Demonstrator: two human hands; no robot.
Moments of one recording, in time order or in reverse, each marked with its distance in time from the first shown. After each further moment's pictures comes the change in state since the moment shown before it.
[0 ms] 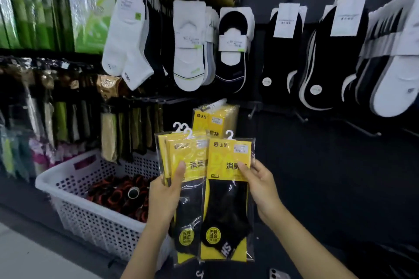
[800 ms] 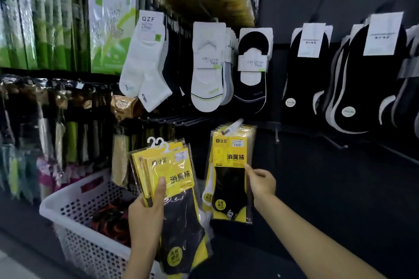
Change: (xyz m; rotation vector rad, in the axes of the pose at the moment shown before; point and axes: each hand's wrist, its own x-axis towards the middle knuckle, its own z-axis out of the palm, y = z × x) left_hand 0.053 -0.010 -0.046 0.023 0.304 -0.003; right_hand 0.114 0.030 0.051 -0.148 0.447 0.216
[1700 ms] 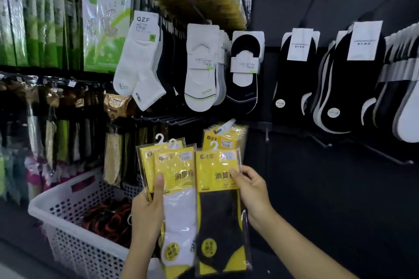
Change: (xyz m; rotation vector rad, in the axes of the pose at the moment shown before) left_hand -0.007 0.004 0.007 -0.005 -0.152 0.075; right_hand -0.068 -0.012 -0.026 0.158 -0.375 -0.145
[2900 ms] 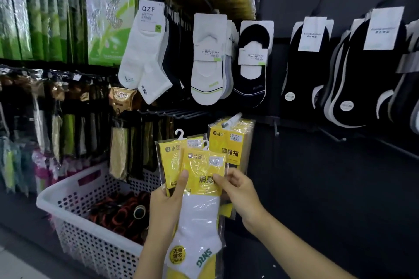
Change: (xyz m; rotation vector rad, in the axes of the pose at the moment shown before) left_hand 0.001 -0.012 0.015 -0.122 -0.153 -0.019; right_hand -0.017 0.009 0.027 -0.172 -0.180 0.014
